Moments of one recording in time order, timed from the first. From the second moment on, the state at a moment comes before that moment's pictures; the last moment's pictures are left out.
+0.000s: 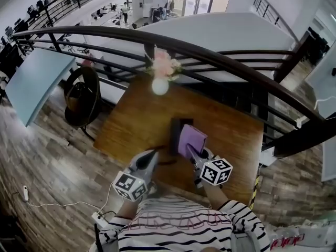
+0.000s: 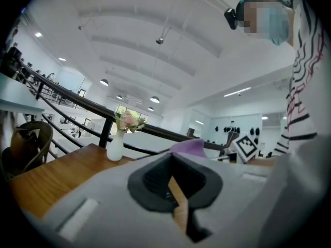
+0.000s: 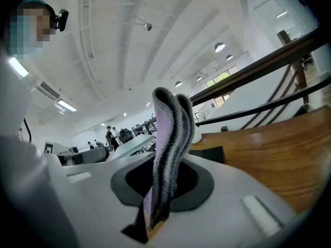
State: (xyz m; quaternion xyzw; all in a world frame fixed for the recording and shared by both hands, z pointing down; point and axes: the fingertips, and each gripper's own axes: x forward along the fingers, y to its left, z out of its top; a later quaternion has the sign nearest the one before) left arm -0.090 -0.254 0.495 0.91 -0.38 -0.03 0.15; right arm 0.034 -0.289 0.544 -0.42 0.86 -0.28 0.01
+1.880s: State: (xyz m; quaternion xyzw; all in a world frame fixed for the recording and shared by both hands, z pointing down) left arm -0.110 -0.252 0.514 0.89 -0.42 -0.01 0.16; right arm 0.107 -0.395 0.674 -0.51 0.78 -0.33 -0.13
